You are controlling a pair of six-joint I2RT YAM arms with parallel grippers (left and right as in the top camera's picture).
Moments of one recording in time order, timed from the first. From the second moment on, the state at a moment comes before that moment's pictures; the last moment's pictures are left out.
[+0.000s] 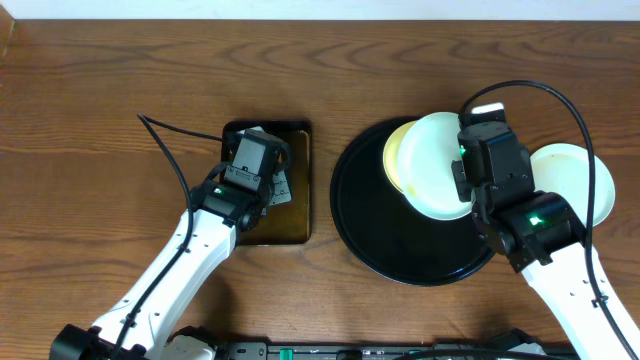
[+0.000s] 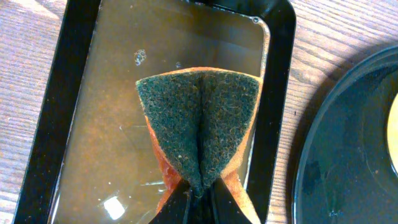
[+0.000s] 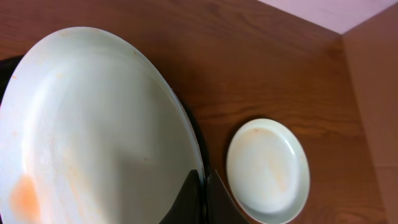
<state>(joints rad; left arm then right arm) -0.39 1.35 0.88 -0.57 -0.11 -0.59 0.40 1.16 1.06 -0.77 0.54 0.01</state>
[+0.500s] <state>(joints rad) -0.39 1.35 0.88 -0.57 -0.11 -0.59 0.13 1.25 1.06 -0.78 0.65 0.34</state>
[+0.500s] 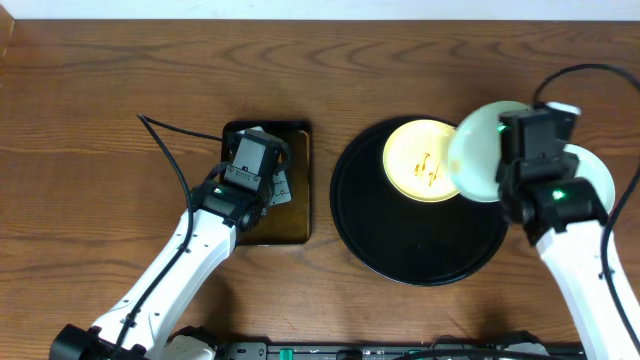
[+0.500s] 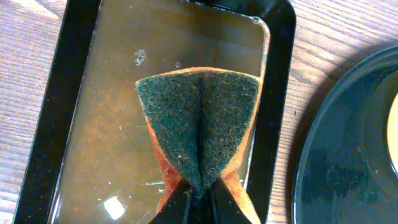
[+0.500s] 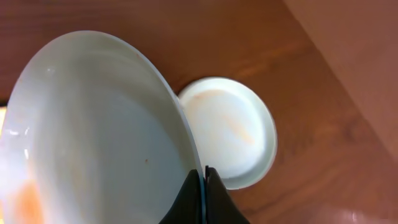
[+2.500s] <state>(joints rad) -0.39 1.35 0.88 -0.58 -0.11 -0.59 -0.08 1.67 0.96 -0.59 -0.28 0.27</state>
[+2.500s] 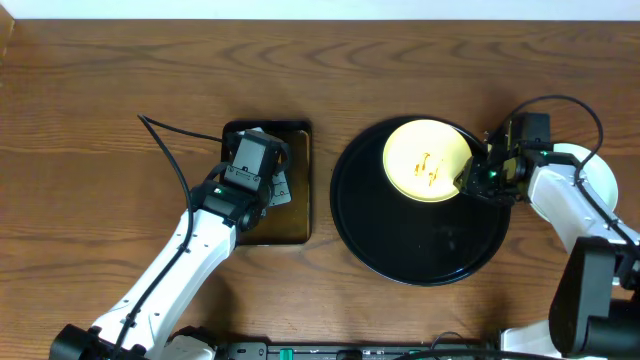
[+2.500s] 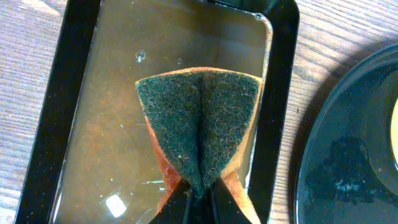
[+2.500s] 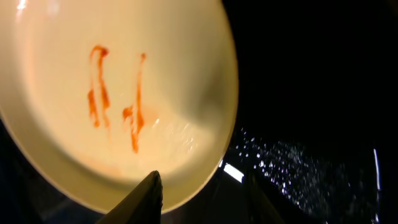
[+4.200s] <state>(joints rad) -0.75 1.77 0.88 0.21 0.30 -0.78 0.13 1.78 0.96 -0.59 -0.31 0.37</state>
